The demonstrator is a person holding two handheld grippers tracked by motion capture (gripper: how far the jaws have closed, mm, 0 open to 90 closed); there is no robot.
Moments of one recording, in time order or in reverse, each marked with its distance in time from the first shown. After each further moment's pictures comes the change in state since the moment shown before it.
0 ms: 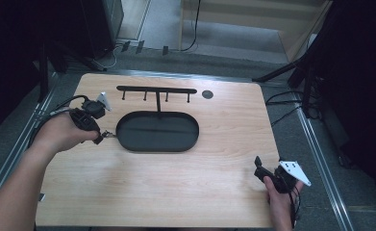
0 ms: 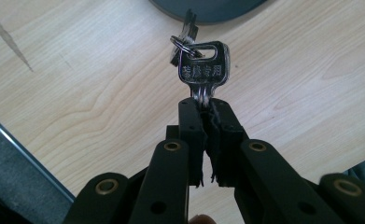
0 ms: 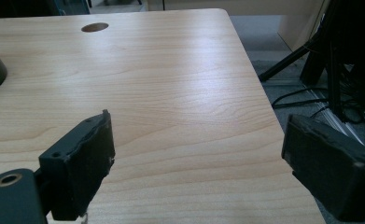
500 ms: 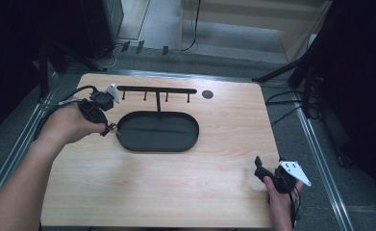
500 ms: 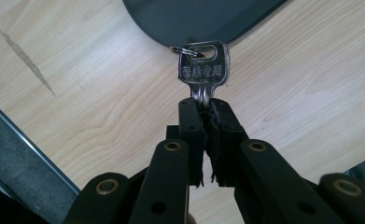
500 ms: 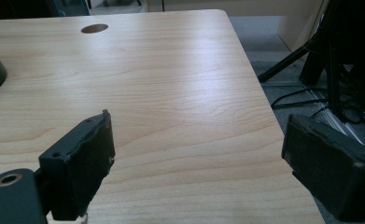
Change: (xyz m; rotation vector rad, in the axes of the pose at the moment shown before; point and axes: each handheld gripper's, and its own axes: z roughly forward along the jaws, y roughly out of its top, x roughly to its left) left arm -0.019 0.019 -0.027 -0.029 0.043 0.046; right arm 0.000 0.000 0.000 -0.003 -0.001 0.002
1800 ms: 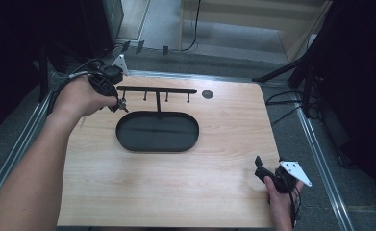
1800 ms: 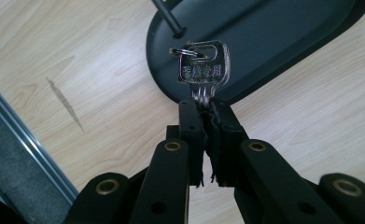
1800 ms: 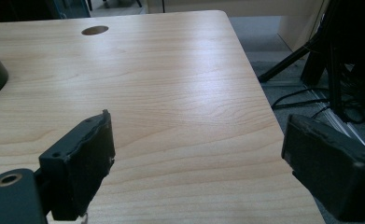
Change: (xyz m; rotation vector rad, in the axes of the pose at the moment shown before) left arm 0.012 0.050 -0.037 -0.065 0.023 -0.069; right arm -0.001 0.000 0.000 -0.006 0.004 0.006
